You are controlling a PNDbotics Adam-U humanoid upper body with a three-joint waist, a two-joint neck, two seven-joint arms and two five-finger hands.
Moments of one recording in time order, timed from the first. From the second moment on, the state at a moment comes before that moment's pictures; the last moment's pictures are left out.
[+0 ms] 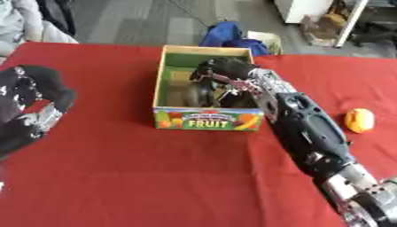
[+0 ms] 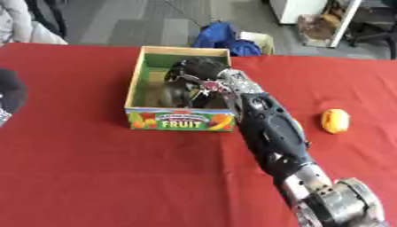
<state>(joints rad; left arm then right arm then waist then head) -0.39 0.30 -0.07 -1.87 0.00 0.11 -0.10 -1.09 -0.20 0.04 -0.72 1.26 -0.61 0.19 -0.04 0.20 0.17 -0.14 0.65</state>
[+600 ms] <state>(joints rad) -0.38 0.30 -0.06 -1.87 -0.01 0.11 -0.10 -1.08 -0.33 0.07 -0.90 0.97 -0.69 0.31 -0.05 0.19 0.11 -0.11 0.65</state>
